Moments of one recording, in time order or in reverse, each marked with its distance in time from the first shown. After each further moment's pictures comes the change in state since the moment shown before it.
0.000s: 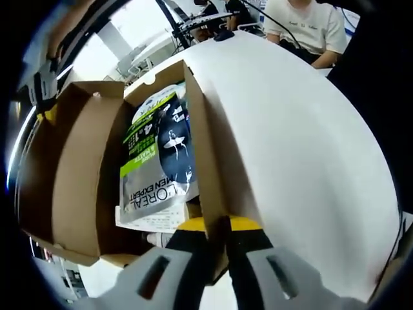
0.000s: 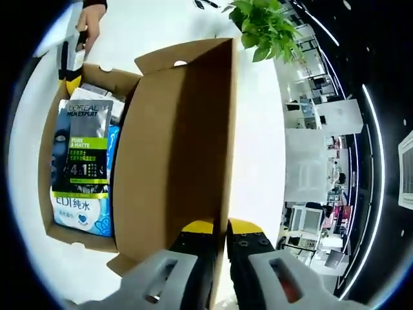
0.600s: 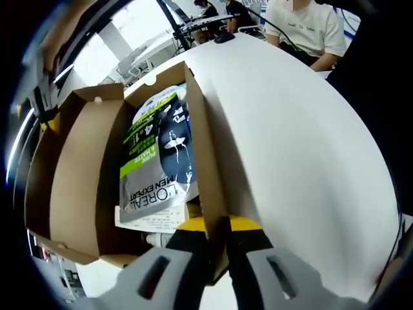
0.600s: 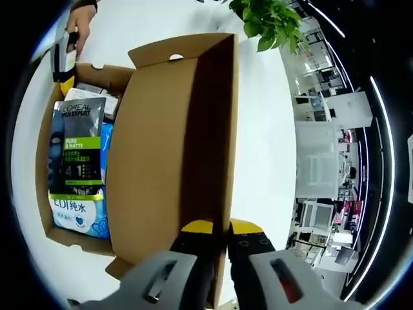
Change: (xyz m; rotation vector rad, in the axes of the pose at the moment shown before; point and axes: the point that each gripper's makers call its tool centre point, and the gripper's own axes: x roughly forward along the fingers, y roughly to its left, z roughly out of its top) left arm -0.001 -0.004 0.001 0.002 -0.011 -0.005; right arm 0.025 0.002 -0.005 0.063 0.018 0.077
